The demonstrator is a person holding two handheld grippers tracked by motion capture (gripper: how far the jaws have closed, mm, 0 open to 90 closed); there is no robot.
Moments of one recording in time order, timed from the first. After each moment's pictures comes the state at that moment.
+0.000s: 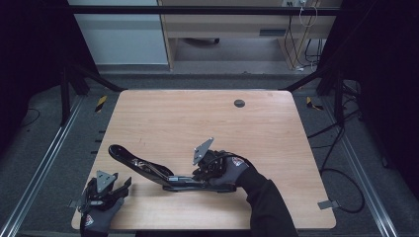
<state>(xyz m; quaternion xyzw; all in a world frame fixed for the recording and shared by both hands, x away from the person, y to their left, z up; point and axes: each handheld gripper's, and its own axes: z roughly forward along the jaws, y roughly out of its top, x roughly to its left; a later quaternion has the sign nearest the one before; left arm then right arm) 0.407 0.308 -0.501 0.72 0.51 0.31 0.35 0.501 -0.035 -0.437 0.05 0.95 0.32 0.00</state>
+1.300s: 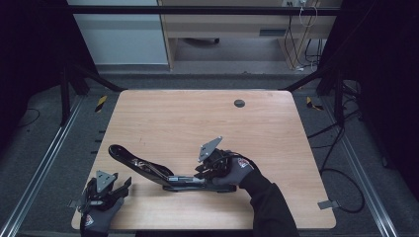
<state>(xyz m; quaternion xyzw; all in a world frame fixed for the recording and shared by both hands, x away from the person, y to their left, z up) 0.407 0.309 -0.500 0.72 0.51 0.31 0.35 0.497 -0.050 -0.431 0.09 0.93 0.35 0.03</state>
